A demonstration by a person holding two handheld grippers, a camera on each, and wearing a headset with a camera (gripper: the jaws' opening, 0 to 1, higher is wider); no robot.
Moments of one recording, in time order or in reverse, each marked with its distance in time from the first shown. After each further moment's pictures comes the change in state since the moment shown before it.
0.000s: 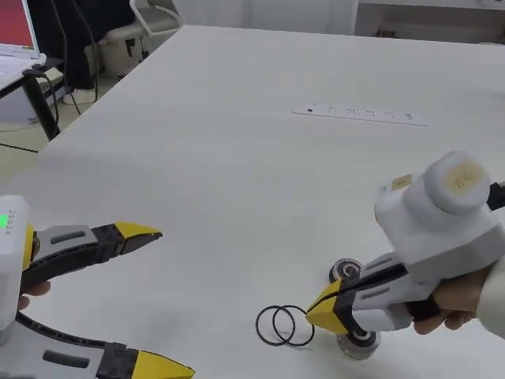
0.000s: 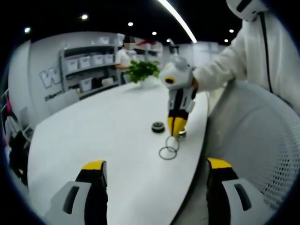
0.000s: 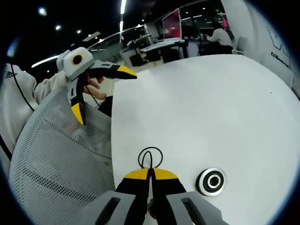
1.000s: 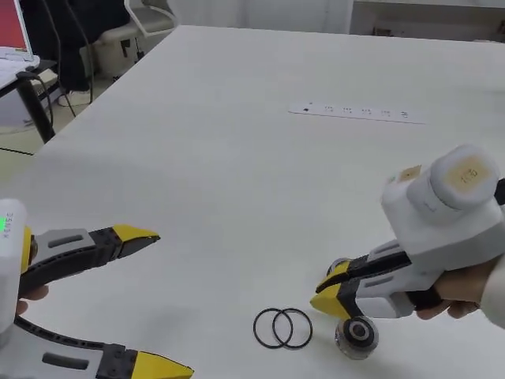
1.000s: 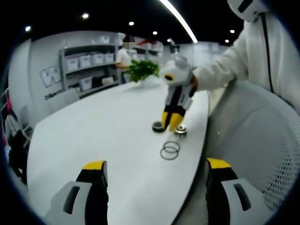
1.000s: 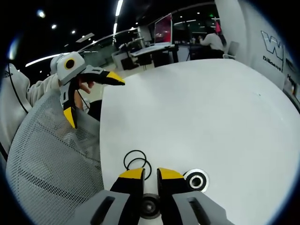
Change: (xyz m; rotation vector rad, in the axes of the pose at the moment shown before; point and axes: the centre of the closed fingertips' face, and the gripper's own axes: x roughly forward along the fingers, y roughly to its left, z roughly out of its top) left arm 0.002 0.002 -0.001 -0.002 0.005 -0.004; right arm -0.016 -0.017 0.008 0.018 -0.055 -0.068
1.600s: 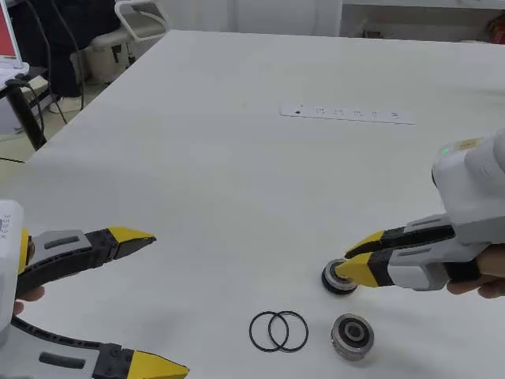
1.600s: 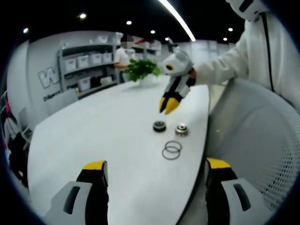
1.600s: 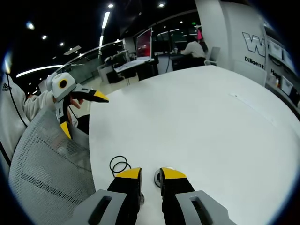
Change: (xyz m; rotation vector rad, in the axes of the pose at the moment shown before) left arm 0.002 0.005 0.001 0.017 0.012 -0.011; right arm -0.042 -0.035 0.005 0.080 -0.110 -0.122
